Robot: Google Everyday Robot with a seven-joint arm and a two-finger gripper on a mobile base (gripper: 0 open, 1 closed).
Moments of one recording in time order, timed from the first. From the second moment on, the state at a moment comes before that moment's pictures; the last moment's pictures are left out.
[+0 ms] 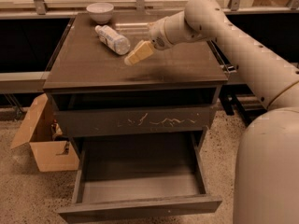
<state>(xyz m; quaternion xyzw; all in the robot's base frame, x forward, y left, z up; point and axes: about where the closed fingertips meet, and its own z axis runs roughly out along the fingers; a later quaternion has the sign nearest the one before) 0.779 0.020 0.880 -0.51 0.70 0.19 0.46</state>
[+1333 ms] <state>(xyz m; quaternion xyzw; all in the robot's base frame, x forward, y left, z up) 0.855 0.079 0.866 -0.43 0.71 0.20 0.52</state>
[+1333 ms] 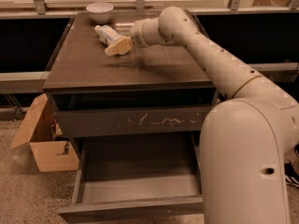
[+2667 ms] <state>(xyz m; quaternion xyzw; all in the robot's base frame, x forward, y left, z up) 0.863 0.107 0.841 -0.40 0.73 0.25 0.50</state>
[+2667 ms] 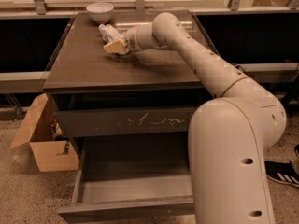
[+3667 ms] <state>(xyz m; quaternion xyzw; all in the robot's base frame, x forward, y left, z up) 0.840 0.091 0.918 -0.47 0.66 0.23 0.54</state>
